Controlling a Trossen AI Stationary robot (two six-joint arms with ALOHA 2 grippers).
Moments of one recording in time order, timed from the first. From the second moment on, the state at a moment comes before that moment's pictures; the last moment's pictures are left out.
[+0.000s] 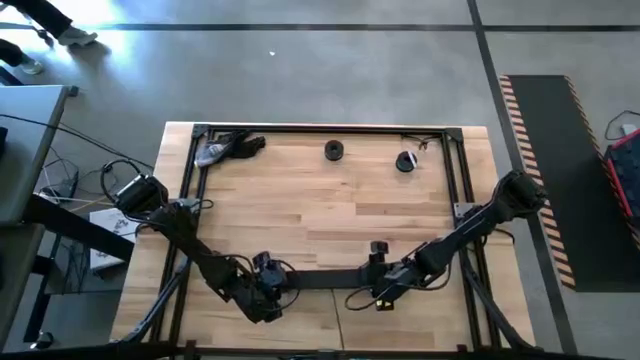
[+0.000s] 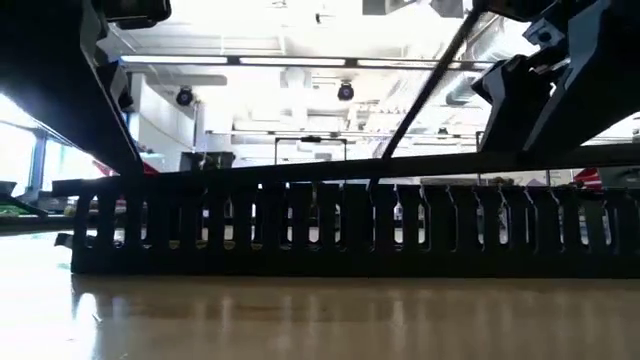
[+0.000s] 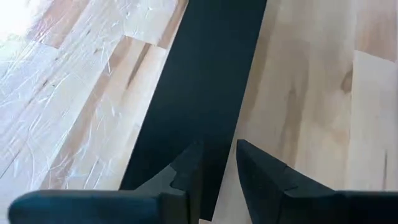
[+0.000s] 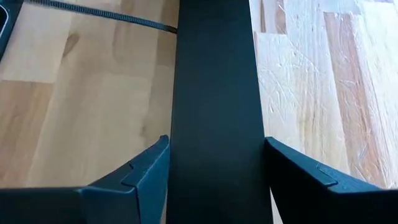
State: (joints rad) left arm -0.71 1.74 0.99 -0.35 -0.50 -0.94; right arm 0.60 1.66 0.93 -0.28 0.34 0.43
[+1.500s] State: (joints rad) left arm -0.70 1.73 0.99 -0.34 -0.44 -0.94; right arm 0.60 1.65 1.07 -0.49 0.35 0.42
